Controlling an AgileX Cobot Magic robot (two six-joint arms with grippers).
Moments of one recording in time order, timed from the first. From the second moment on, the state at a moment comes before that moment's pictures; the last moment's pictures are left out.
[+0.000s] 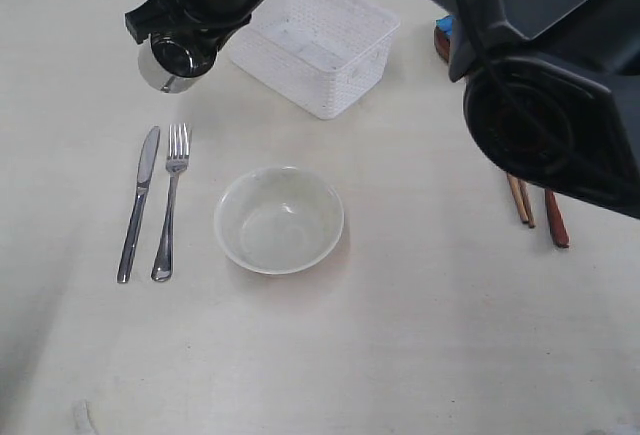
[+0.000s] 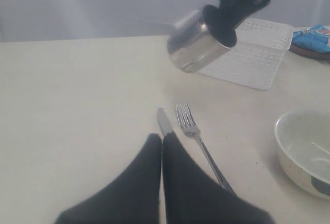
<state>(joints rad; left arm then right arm) -0.22 0.00 0.00 -0.17 0.34 0.11 0.78 2.39 -2.34 0.01 1.15 0.05</state>
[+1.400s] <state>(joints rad) -0.22 0.00 0.00 -0.17 0.34 0.11 0.74 2.42 -2.34 0.14 0.99 0.04</state>
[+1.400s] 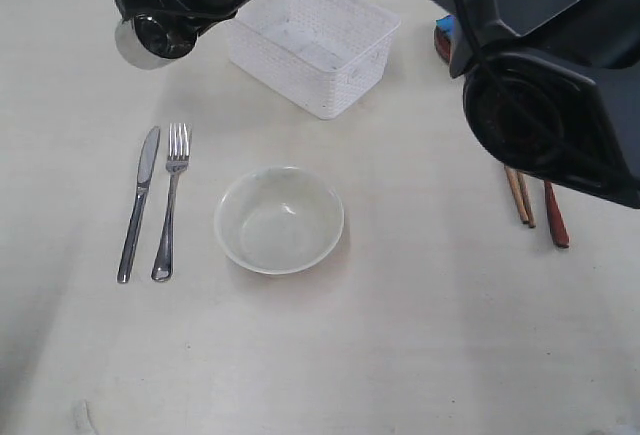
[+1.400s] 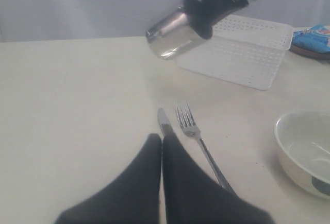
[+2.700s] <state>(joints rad) -0.22 0.00 0.00 -0.17 0.34 0.11 0.75 2.52 -2.34 0.05 0.94 0.03</state>
